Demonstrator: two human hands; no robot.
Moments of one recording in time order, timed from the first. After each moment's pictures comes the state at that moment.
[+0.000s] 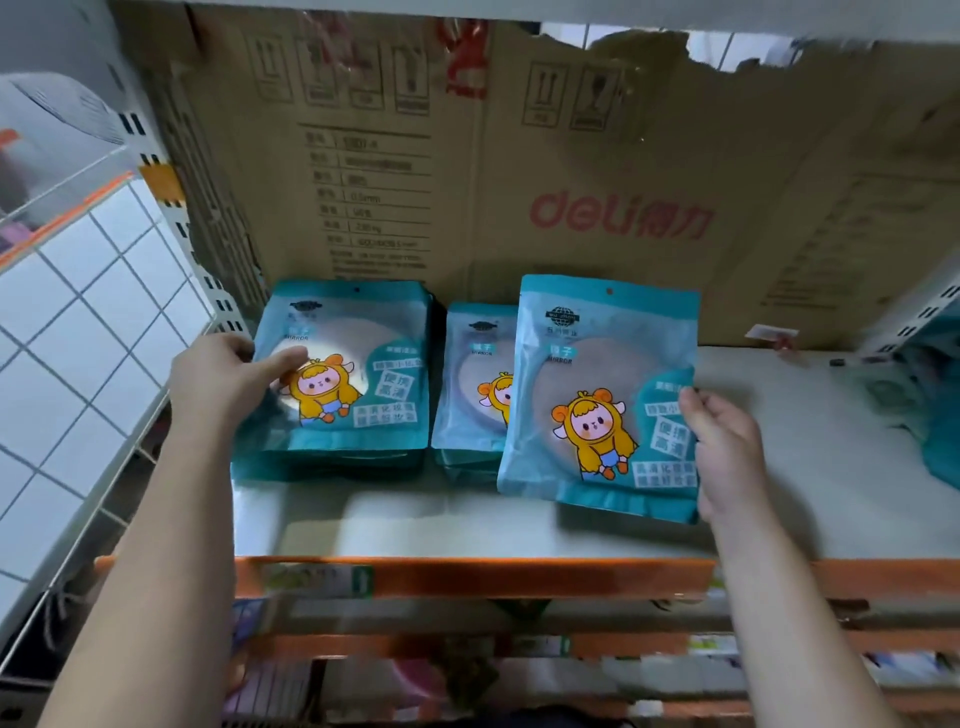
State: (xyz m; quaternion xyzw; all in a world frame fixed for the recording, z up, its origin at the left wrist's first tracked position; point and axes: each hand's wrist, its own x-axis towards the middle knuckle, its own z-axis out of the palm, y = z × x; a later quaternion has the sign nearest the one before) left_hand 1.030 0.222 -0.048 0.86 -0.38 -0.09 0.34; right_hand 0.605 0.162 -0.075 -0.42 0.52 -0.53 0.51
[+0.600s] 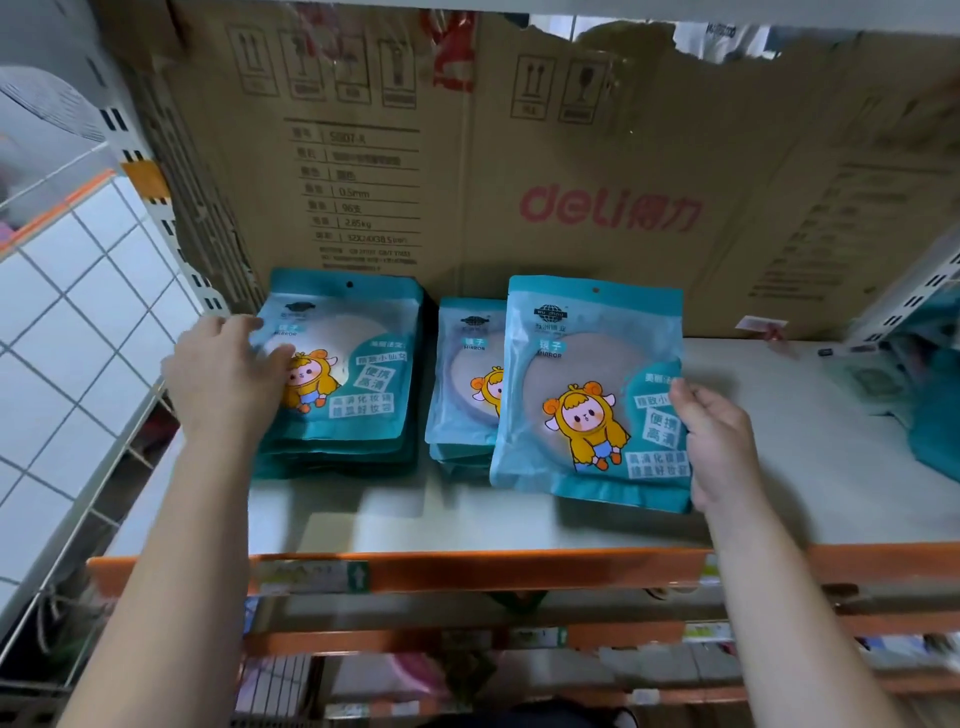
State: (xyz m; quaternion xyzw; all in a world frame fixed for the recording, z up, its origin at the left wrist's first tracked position) left_hand 1.004 0.224 -0.048 0.85 -0.45 0.09 0.26; right_hand 0.604 0.166 -0.068 -0.41 0.55 -0.51 0.52
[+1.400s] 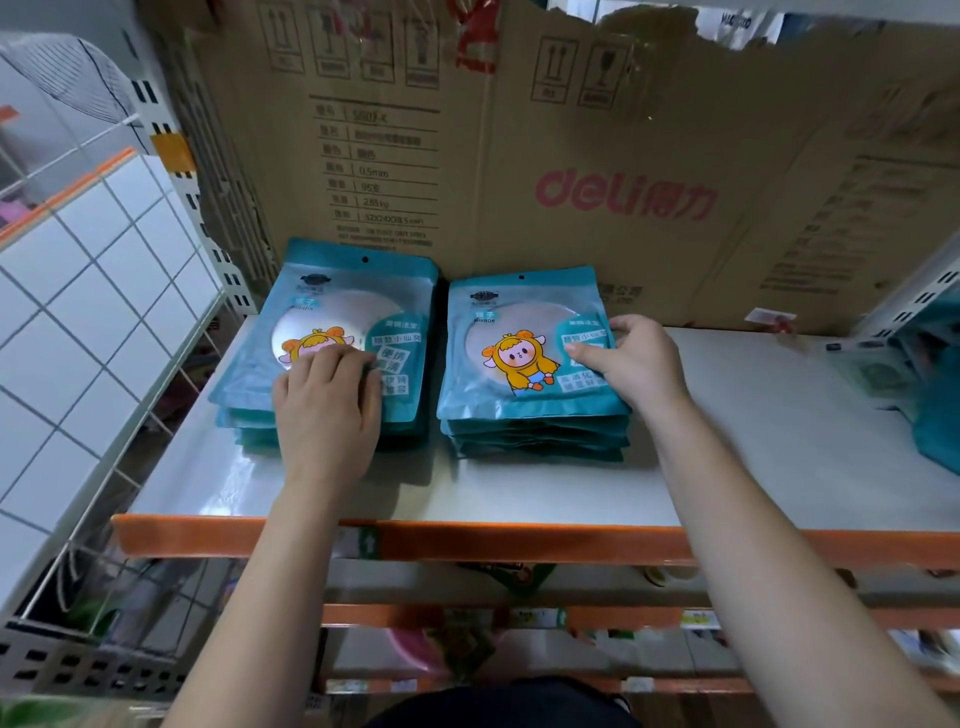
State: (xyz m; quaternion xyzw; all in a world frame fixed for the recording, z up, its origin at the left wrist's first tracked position) left_hand 0.929 0.259 -0.083 0.78 -0.55 0.11 0.29; right_hand 0.672 0.121 -0.048 -0.62 0.64 -0.33 0.32
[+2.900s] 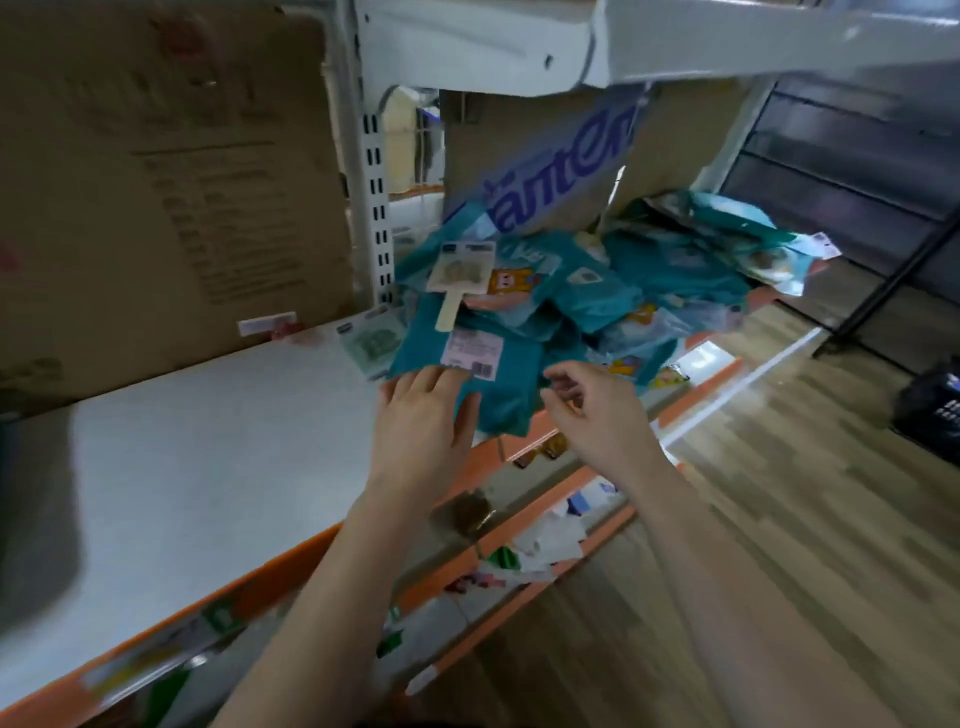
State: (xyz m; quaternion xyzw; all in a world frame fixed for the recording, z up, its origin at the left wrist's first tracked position) left_hand 0.359 0.154 -0.055 0.50 -0.82 -0.06 0.27; right_hand 0.167 0.195 -0.044 -0.63 0.70 -0.31 0.08
